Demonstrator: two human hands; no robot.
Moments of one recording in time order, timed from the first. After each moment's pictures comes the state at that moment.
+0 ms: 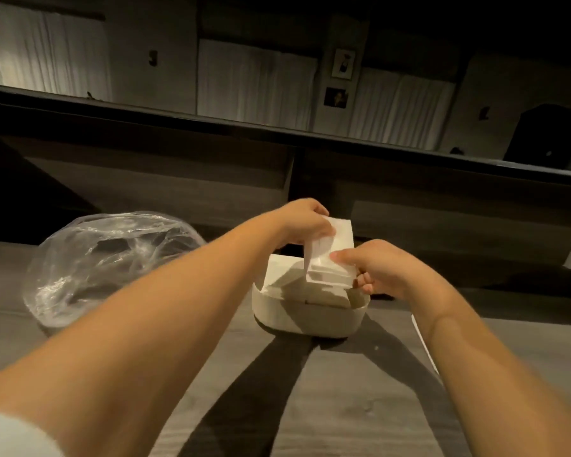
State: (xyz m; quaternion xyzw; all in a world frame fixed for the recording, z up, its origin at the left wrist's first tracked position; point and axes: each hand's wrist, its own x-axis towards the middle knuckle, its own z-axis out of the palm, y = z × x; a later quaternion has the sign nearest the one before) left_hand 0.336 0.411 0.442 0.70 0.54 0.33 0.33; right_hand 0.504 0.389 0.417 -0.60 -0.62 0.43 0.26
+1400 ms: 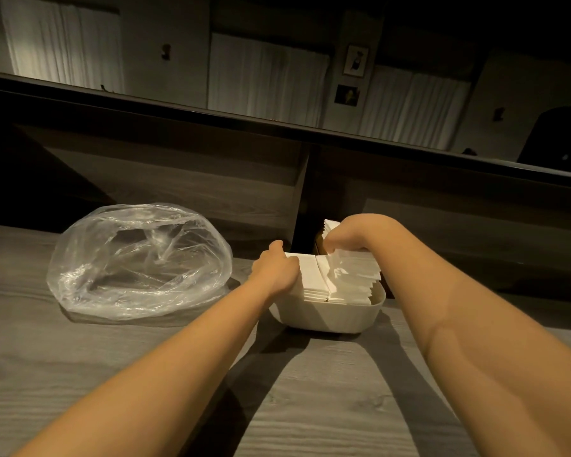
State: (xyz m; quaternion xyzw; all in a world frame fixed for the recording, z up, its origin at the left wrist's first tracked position) left_hand 0.318 0.381 0.359 0.55 0.67 0.38 0.31; right_hand 0.444 0.398 0.463 -0.68 -0.72 0.15 -0.01
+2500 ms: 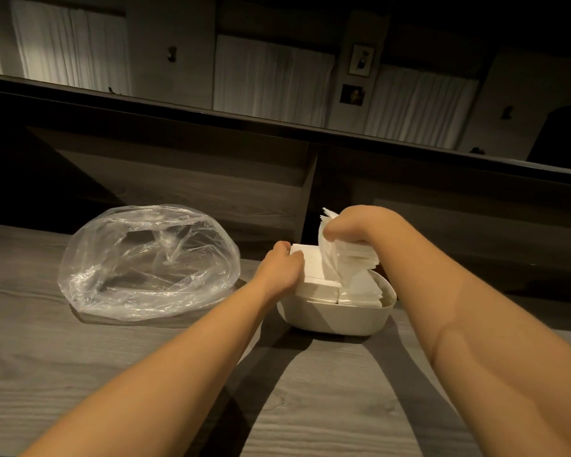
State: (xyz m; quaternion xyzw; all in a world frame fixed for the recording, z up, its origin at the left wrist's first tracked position) left_hand 0.308 0.380 0.358 0.53 0.63 0.43 0.36; right_hand 0.429 0.397 0.468 -0.66 -0.73 0.14 0.04
